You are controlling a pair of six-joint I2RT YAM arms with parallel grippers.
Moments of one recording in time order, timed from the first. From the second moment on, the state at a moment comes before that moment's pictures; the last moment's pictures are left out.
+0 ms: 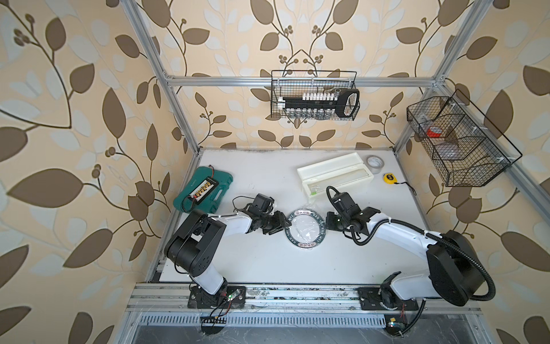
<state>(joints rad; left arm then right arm) -0.48 1.62 0.68 -0.01 0.54 -0.84 0.54 1.42 0.75 -0.41 0.01 0.67</state>
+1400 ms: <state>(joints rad) -0.52 1.70 0.41 0.61 0.66 -1.19 0.44 1.46 0.49 0.07 -0.42 0.85</state>
